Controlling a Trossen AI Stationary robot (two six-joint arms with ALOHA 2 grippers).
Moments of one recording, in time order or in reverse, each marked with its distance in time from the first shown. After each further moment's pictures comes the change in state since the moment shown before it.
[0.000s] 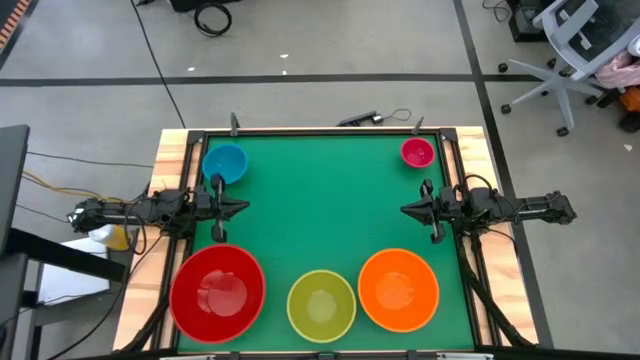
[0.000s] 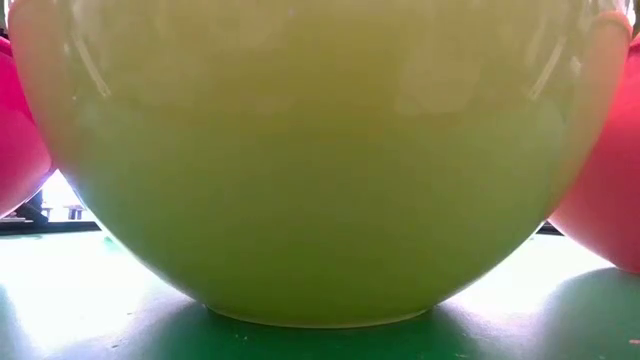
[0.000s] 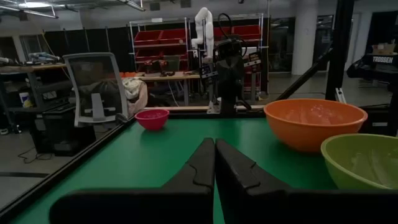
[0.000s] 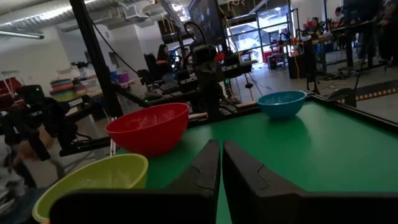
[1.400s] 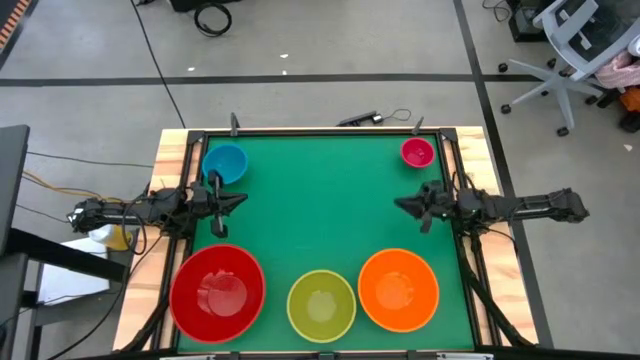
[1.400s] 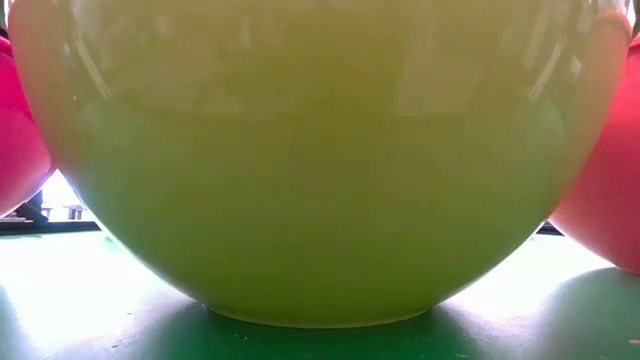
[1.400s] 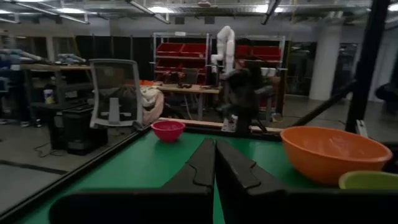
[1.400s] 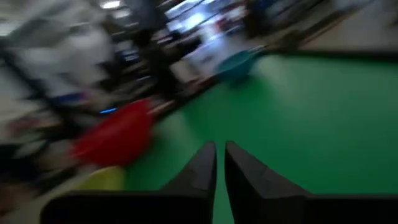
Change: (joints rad) left arm 0.003 0.012 0.000 0.085 -0.093 -0.072; right arm -0.029 0.214 0.008 0.071 0.078 0.333
